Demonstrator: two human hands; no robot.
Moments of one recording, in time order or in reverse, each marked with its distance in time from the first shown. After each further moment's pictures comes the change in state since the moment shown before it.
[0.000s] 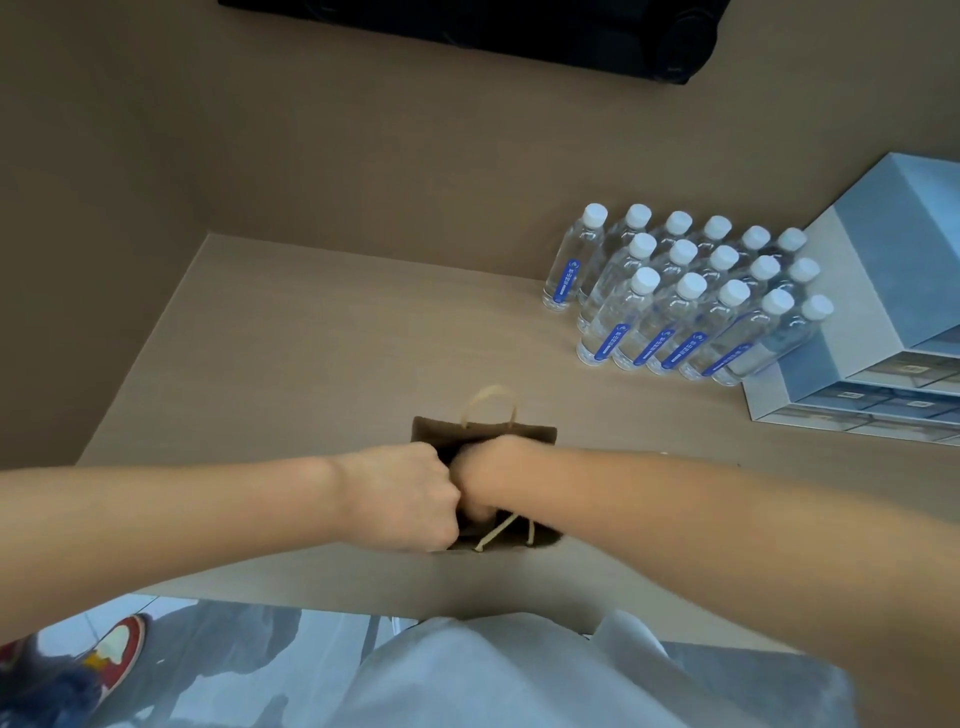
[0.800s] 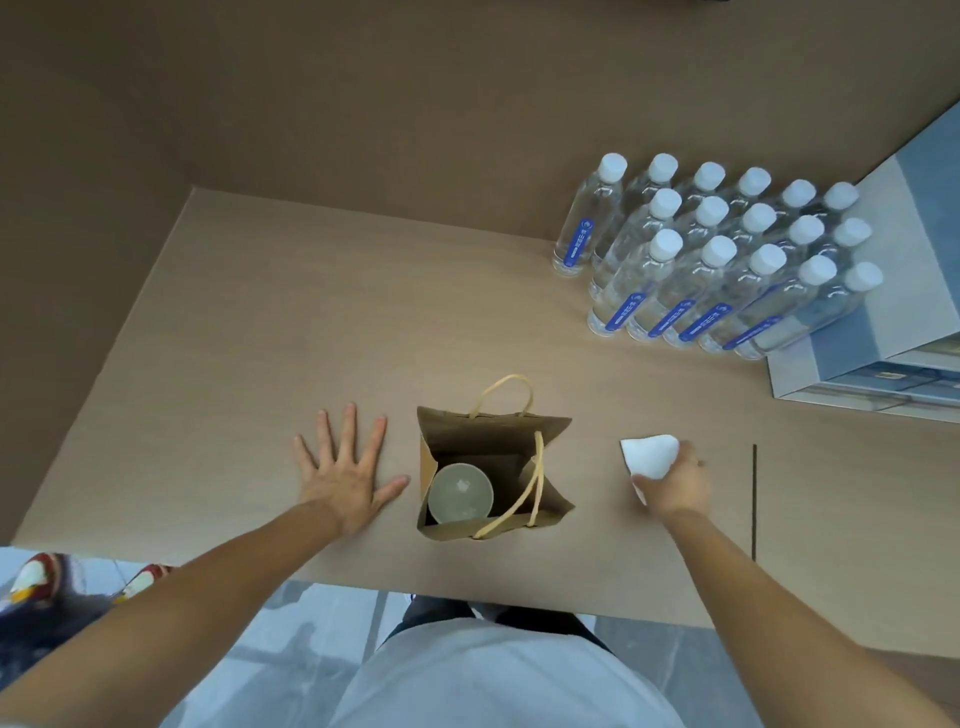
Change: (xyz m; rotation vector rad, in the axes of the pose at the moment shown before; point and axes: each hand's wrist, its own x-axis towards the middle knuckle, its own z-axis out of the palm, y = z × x) left_hand 0.063 0.004 0.217 -0.845 0.042 -1.119; right_hand 0.102 0.132 0.279 1.444 0.586 1.043
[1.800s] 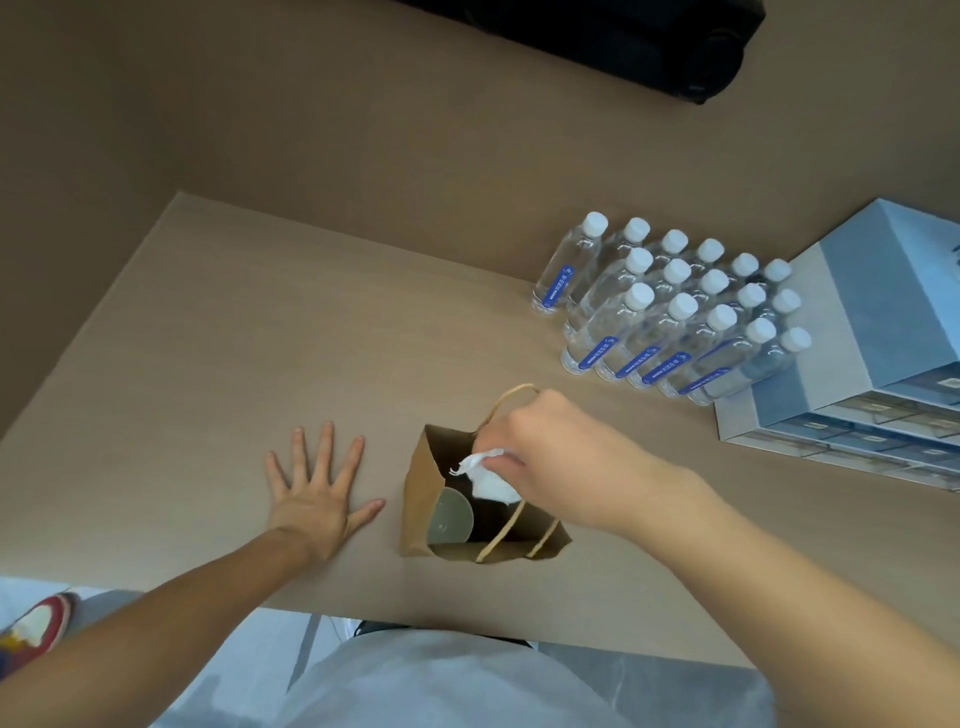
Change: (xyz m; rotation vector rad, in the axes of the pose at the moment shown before) left_hand 0.003 0.000 0.012 -0.030 0.098 0.009; right_hand -0.207 -0.190 -0.101 -0.636 -0.299 -1.229
